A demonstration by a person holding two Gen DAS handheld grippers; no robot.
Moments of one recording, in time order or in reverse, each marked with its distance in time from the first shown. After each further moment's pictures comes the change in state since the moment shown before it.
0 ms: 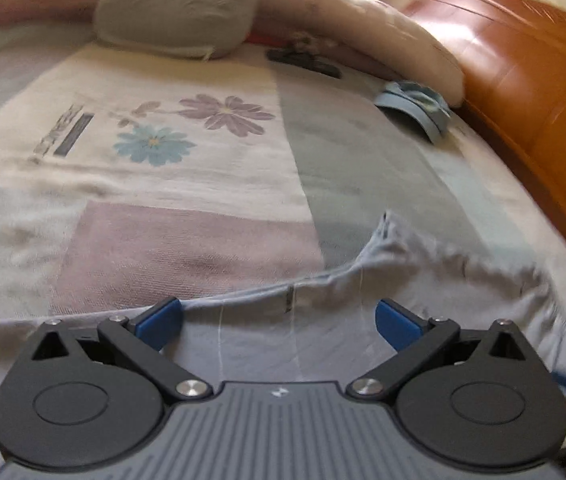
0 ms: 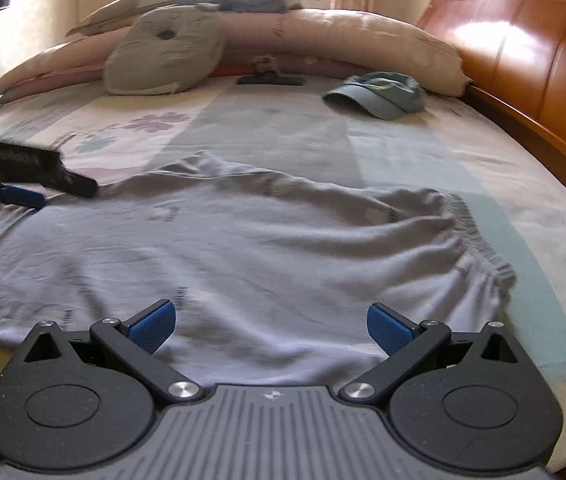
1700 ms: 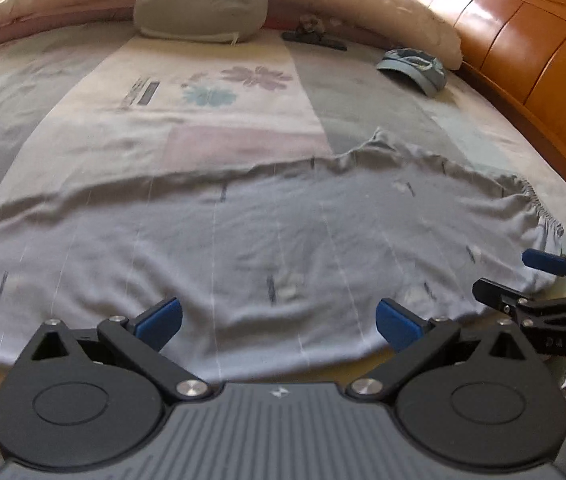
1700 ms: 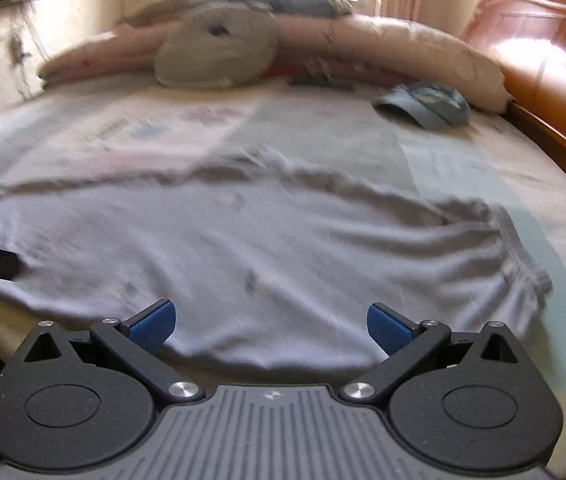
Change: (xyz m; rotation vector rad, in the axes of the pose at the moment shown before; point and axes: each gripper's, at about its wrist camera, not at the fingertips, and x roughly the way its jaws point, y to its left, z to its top) left arm -0.090 -0.002 -0.087 0.084 0.025 0.122; right arm -0.015 0.036 -0.005 -0.103 -0.023 0.123
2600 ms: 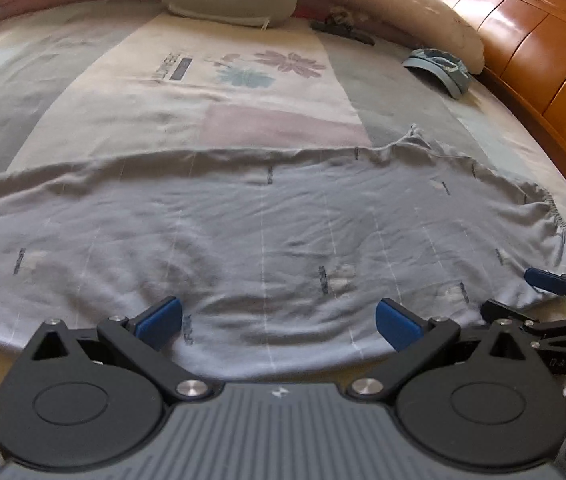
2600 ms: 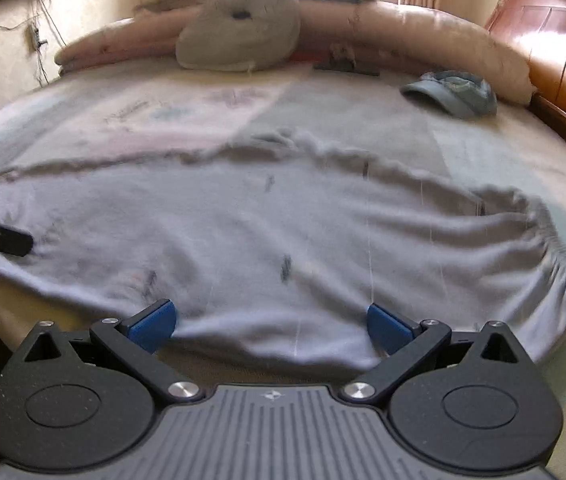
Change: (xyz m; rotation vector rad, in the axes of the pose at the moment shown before) left arm 0.001 0.037 -0.007 -0.088 0.050 0.013; right arm 0.015 0.006 -0.010 -0.008 0.039 0.053
